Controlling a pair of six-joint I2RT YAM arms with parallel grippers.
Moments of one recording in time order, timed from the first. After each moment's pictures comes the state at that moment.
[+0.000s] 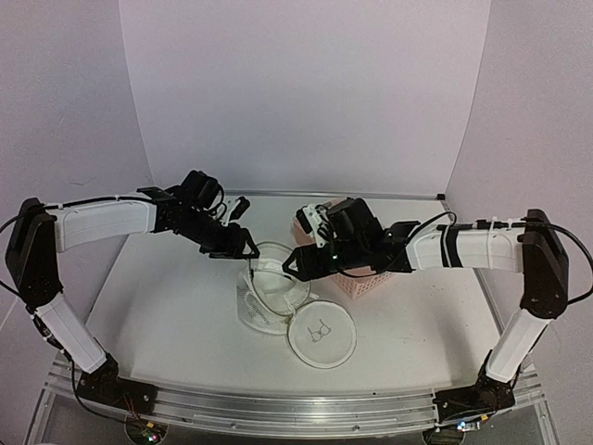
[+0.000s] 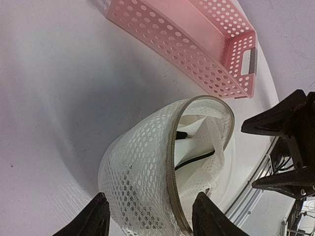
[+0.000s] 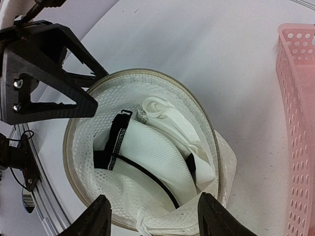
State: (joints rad) left arm -0.62 1.62 1.21 -0.50 0.41 -0.34; right arm 0.91 1.72 1.15 -0.09 -0.16 0.42
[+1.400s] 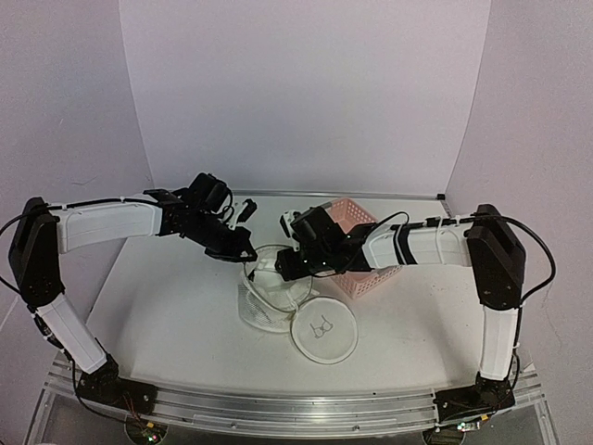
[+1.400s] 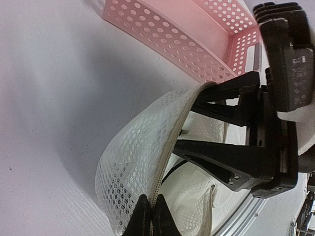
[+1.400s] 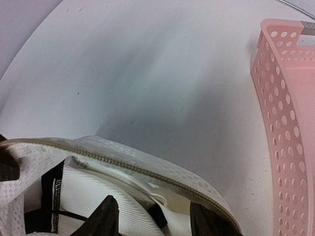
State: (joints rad) left arm -0.68 1.63 1.22 -0.49 0.34 -0.34; right arm 0.94 1.99 1.38 -0.16 0.11 0.41
